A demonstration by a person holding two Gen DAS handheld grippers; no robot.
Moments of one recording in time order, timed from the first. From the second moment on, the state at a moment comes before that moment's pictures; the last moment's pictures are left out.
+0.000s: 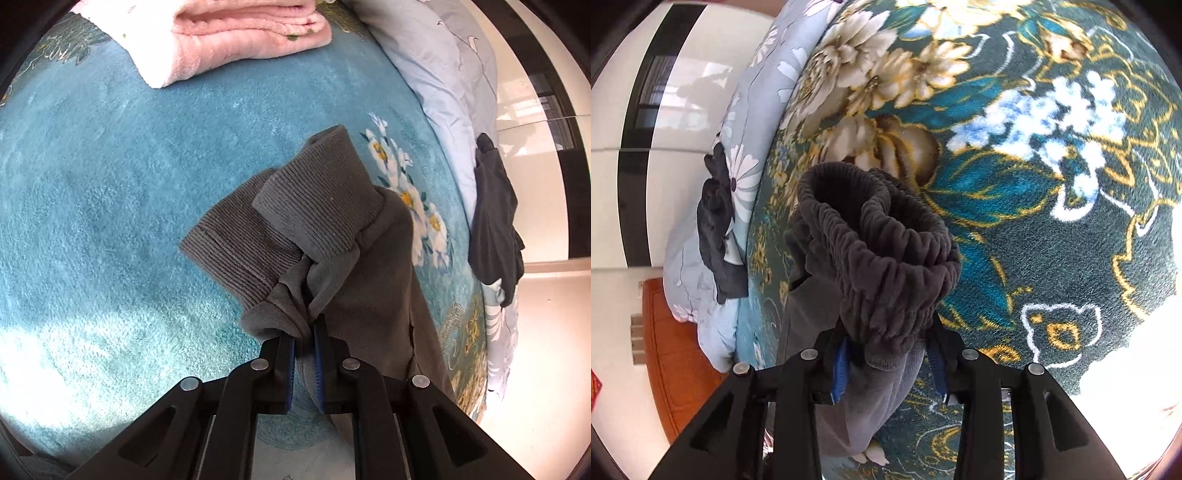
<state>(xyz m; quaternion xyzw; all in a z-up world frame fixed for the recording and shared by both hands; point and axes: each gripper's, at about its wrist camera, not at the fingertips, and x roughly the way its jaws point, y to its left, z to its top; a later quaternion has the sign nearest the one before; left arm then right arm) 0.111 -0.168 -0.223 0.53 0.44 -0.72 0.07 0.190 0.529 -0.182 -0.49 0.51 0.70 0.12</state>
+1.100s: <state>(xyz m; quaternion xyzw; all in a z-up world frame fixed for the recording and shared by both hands) 0.084 -0.204 -0.217 0.44 0.53 -0.72 0.13 0.104 0.263 -0.211 -0.65 0.32 0.68 -0.13</state>
